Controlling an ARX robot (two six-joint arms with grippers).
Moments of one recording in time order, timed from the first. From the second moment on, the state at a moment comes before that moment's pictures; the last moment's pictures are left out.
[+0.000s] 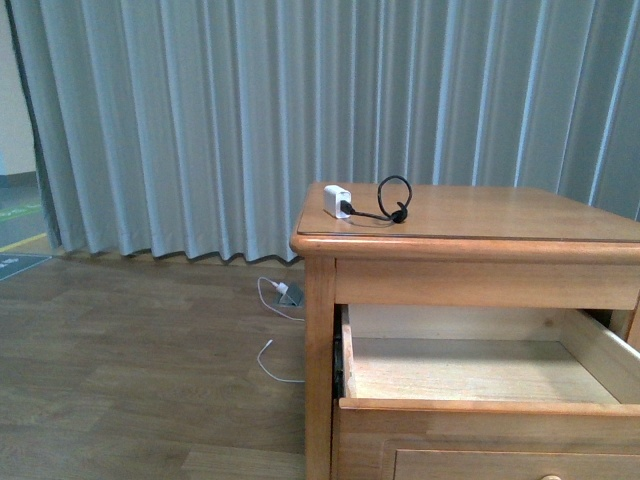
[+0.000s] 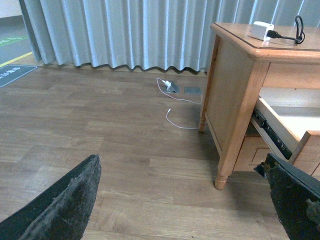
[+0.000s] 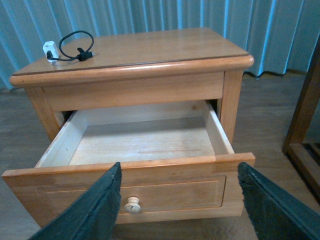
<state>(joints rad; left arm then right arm) 0.00 0.00 0.01 -0.01 0.00 0.00 -0.02 0.61 0.08 0.52 -0.01 0.05</state>
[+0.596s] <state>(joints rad) 0.00 0.00 0.01 -0.01 0.00 0.00 0.00 0.52 0.05 0.47 0.00 0.01</state>
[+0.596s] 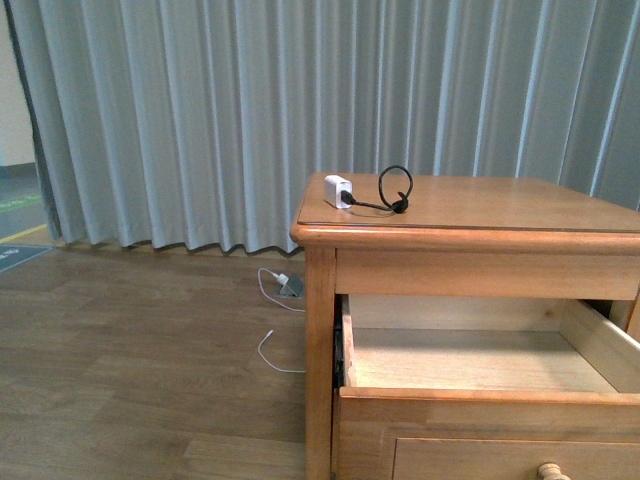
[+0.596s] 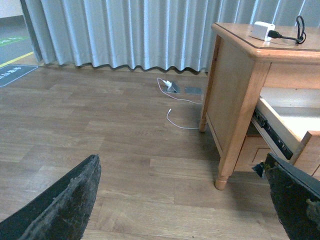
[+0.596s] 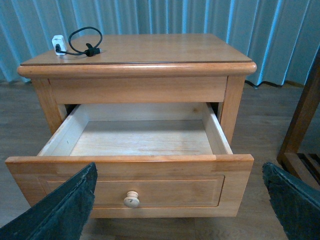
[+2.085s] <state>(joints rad) -0.37 1.94 1.51 0.17 -0.21 -0.29 0.00 0.52 0.05 0.47 0.00 0.00</state>
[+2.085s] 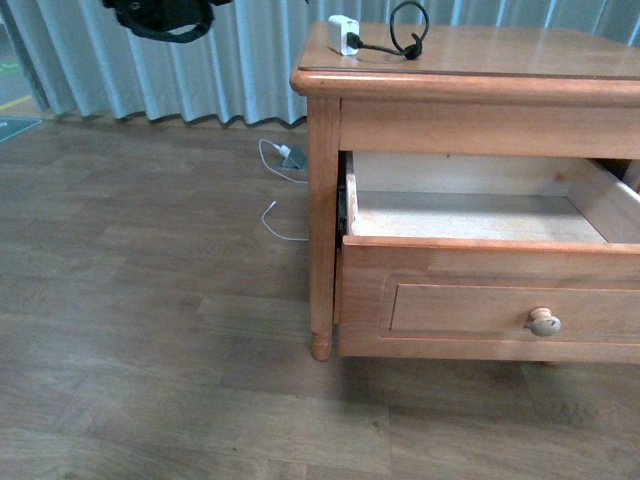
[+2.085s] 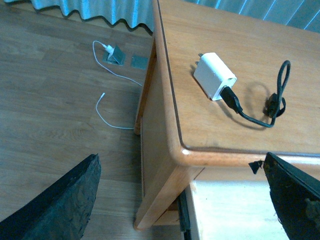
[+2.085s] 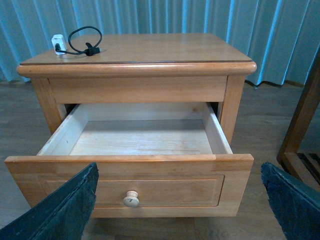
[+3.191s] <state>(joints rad) -0.44 2.77 2.89 -0.44 -0.41 -0.40 0.00 0.52 0.05 0.47 0.00 0.00</state>
